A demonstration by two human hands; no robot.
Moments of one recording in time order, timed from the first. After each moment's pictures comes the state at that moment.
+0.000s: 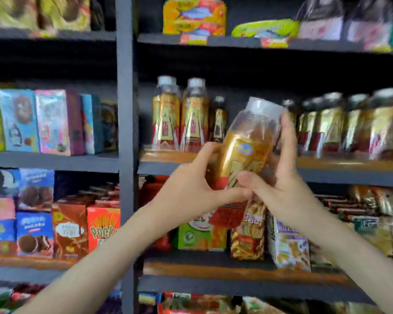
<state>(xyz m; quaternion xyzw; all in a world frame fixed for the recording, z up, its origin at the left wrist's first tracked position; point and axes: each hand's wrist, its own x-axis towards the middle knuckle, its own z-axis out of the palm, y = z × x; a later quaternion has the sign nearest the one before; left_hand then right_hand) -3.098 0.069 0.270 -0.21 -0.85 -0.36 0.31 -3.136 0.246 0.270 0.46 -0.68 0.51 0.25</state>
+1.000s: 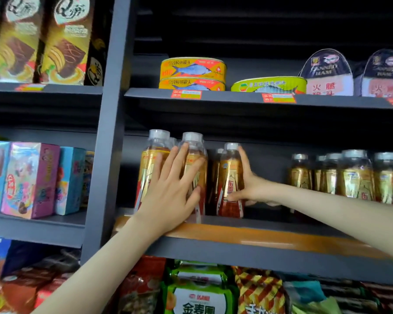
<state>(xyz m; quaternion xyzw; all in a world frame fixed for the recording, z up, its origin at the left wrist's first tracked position) -3.260 0.011 0.329 -0.08 -0.81 0.07 0.57 -3.374 0.215 0.380 0.37 -0.85 0.35 0.12</state>
